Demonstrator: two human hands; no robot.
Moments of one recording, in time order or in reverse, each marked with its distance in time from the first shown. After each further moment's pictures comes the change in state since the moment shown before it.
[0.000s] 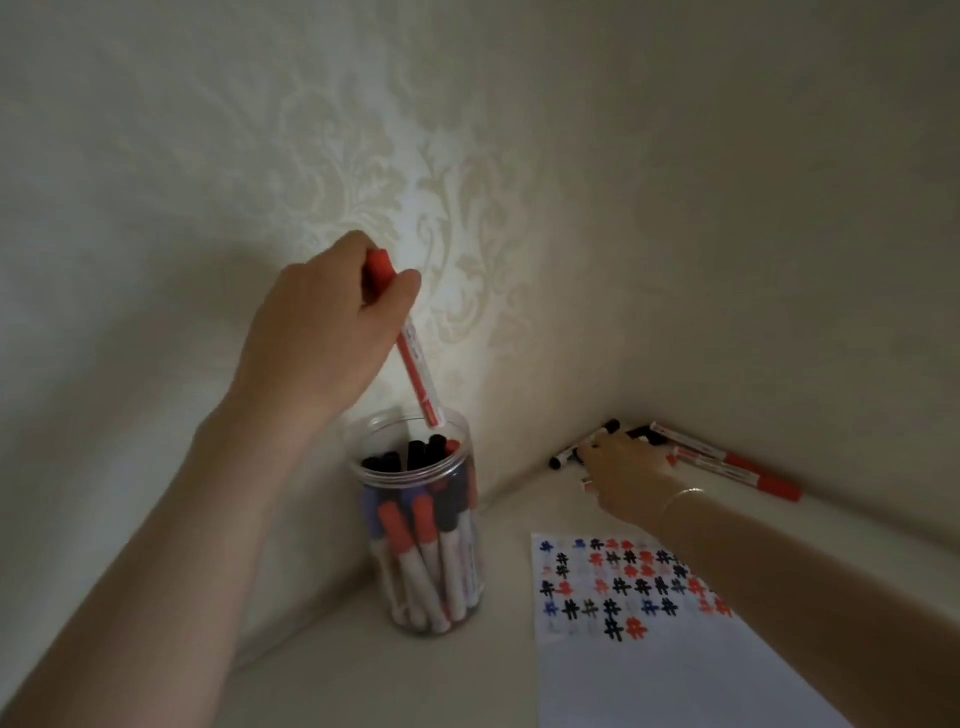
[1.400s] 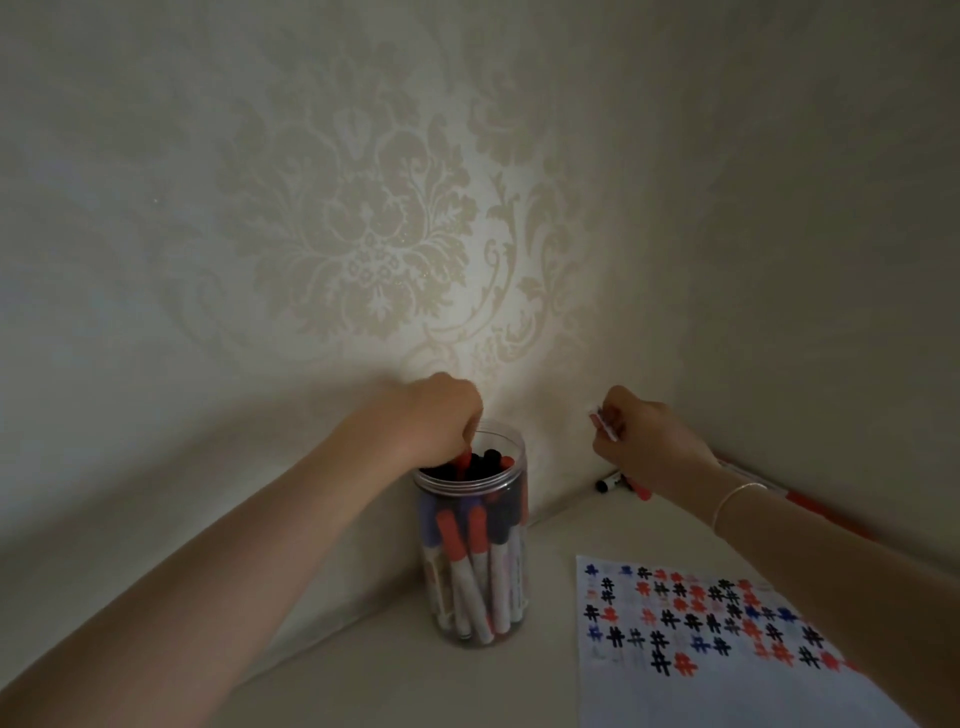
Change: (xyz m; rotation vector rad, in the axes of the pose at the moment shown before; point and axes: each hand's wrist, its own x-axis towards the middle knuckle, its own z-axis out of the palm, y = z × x) left_hand -0.006 -0.032 0.043 0.592 -0.763 0.050; right_hand 0.004 -0.008 -0.062 0.713 0.339 -0.058
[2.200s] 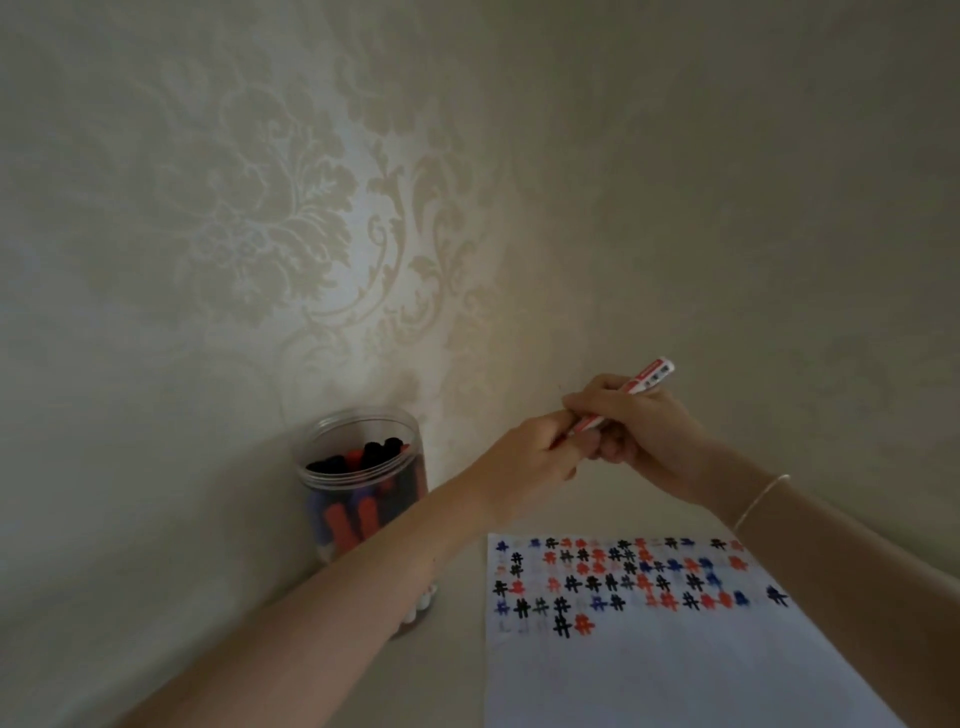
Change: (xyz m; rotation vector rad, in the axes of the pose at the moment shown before) left_hand 0.019 0.134 0.051 -1.101 -0.036 0.448; right_hand -0.058 0.016 -0.062 1.111 -0.115 0.229
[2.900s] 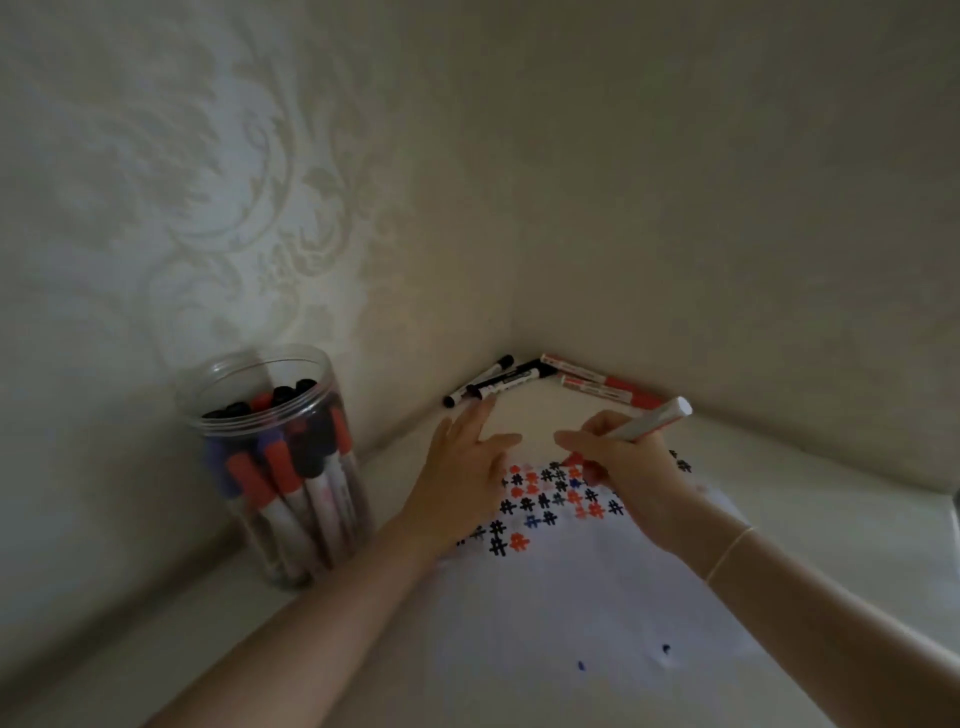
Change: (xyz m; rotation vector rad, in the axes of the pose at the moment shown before) left_hand -0.001 -0.116 0.072 0.561 0.111 0.053; right_hand -0.062 0.084 -0.029 -0.076 0.416 0.178
